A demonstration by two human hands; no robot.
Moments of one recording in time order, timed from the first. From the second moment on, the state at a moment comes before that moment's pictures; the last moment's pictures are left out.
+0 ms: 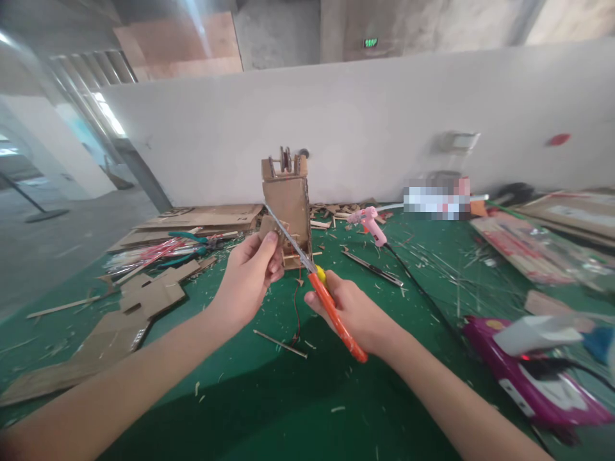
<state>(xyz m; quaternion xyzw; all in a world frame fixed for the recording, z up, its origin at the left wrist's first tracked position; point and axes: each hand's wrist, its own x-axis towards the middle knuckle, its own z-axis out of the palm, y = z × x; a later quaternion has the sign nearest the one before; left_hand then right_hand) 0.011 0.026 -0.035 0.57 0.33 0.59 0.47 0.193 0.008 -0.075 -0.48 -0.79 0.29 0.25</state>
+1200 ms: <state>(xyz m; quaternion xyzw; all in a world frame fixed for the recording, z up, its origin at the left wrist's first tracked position) -0.005 0.028 -0.013 0.69 0.38 0.46 0.41 0.198 0.004 -0.068 -0.45 -0.81 0.28 0.24</state>
